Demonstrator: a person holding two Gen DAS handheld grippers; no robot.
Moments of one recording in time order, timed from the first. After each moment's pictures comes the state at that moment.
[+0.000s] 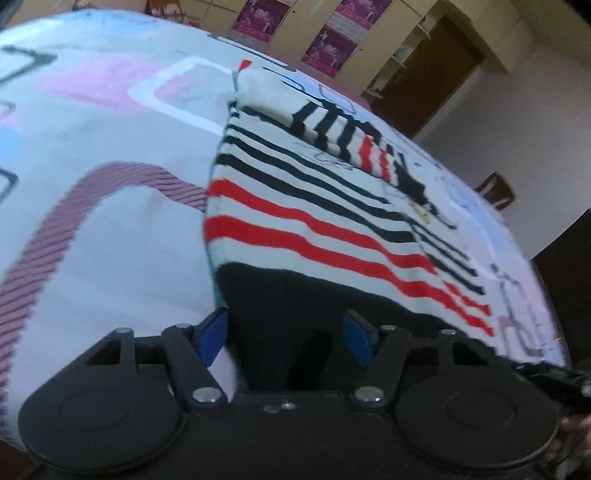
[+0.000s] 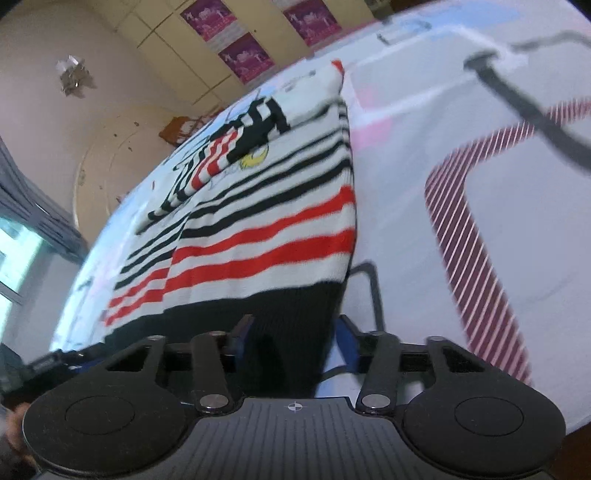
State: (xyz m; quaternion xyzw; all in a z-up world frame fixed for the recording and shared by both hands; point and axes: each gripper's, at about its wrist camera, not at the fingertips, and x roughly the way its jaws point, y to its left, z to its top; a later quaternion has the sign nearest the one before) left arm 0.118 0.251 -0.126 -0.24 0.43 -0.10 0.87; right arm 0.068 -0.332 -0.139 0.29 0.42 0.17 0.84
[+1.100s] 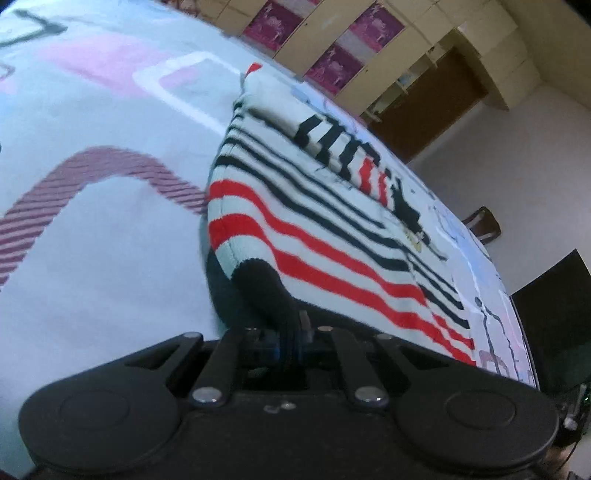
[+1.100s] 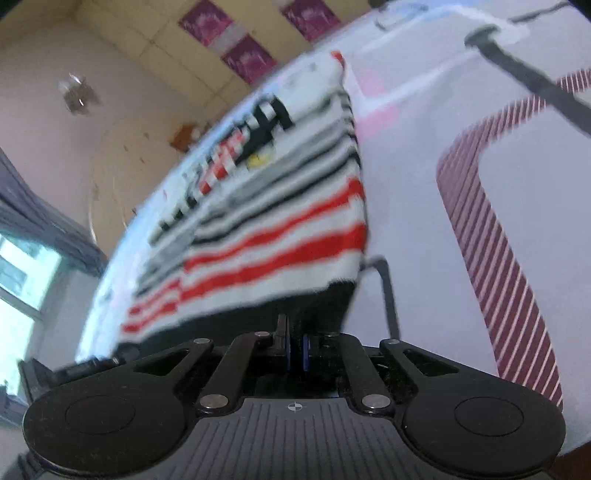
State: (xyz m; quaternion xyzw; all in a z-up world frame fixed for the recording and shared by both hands) left arm 0.131 0.251 -0.141 -0.29 0.40 -0.10 0.86; right arm 0.069 -0.340 -0.136 0.33 0.40 0.18 0.83
